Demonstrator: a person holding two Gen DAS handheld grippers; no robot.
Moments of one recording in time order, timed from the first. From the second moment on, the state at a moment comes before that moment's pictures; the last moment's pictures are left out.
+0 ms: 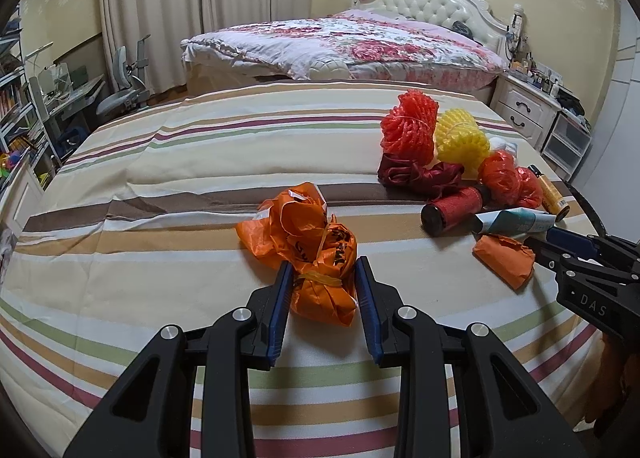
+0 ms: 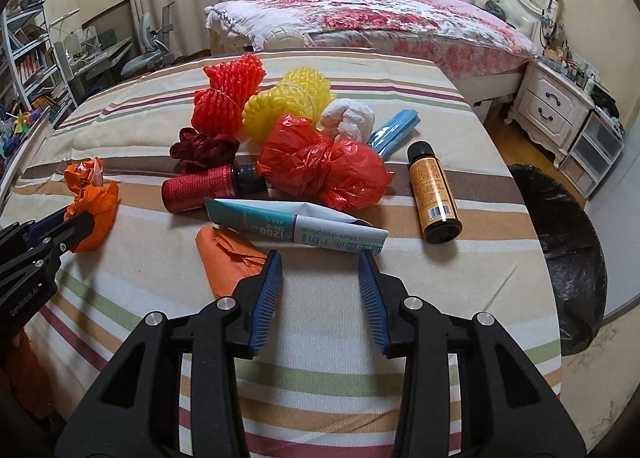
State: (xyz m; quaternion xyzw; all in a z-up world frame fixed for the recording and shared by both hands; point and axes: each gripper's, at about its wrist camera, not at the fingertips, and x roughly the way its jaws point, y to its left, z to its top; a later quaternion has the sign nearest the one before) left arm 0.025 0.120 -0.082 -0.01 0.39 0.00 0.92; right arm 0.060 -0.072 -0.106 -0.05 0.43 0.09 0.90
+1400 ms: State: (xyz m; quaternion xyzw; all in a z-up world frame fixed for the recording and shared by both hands) left arm 0.025 0.127 -0.083 -0.02 0.39 0.01 0.92; right arm 0.041 -0.092 -0.101 -0.05 0.43 0.05 0.90
